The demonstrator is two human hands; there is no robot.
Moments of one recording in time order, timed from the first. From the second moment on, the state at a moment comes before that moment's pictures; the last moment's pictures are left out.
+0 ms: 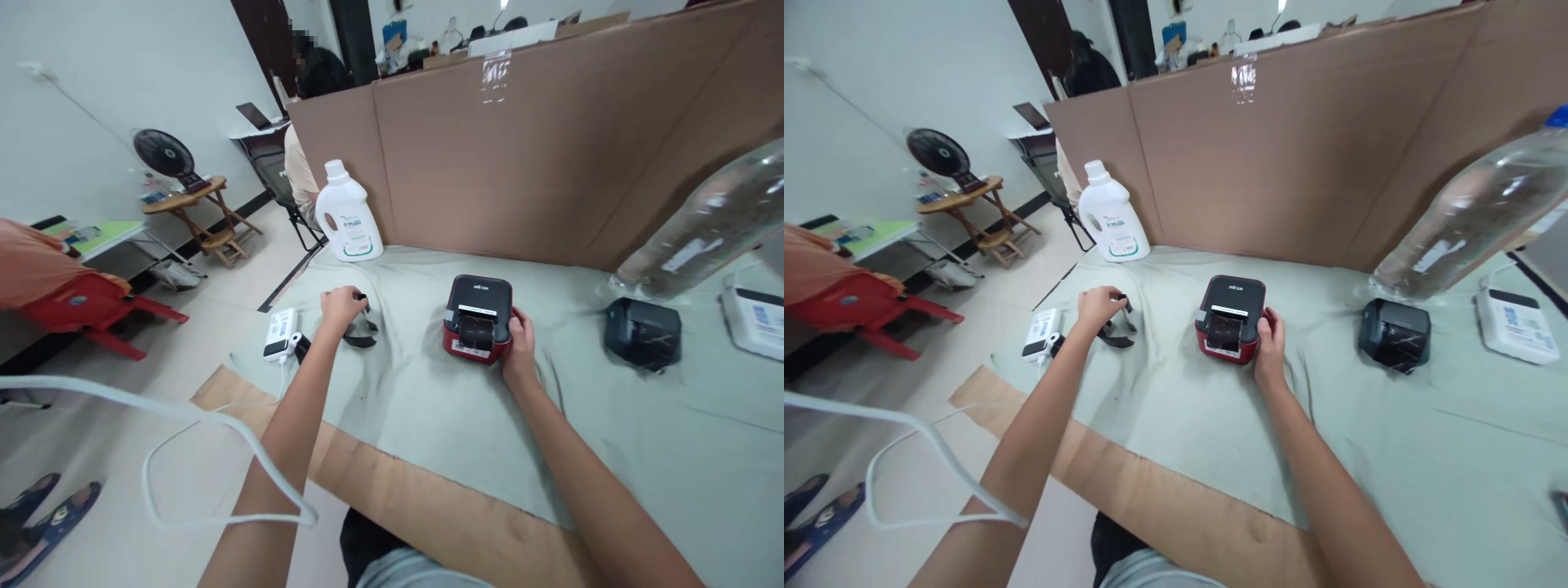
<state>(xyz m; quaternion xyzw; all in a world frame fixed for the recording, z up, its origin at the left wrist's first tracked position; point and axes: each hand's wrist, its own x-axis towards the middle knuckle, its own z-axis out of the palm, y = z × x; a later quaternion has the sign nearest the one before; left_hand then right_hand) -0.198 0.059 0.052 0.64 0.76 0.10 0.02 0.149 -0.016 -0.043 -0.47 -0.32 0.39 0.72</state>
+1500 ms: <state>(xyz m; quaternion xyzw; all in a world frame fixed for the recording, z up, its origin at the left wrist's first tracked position) -0.172 -0.025 0.042 0.62 0.74 0.26 0.03 0.155 -0.030 -0.041 -0.48 -0.36 0.39 0.70</state>
